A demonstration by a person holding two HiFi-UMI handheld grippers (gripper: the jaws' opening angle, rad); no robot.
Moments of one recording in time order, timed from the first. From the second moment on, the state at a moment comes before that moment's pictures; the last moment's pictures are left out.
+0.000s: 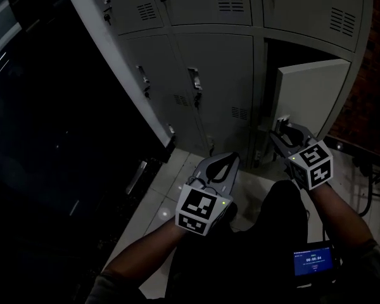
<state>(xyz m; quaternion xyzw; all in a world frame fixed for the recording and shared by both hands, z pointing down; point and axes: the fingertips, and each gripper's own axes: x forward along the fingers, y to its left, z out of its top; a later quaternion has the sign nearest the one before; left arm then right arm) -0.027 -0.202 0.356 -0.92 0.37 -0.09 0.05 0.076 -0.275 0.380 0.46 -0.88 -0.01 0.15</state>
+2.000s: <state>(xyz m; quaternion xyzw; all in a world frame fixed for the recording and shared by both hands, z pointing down) -0.095 -0.217 0.375 -0.90 0.43 -0.10 0.02 0.096 -0.433 0.393 0.61 -0.77 0.01 0.19</state>
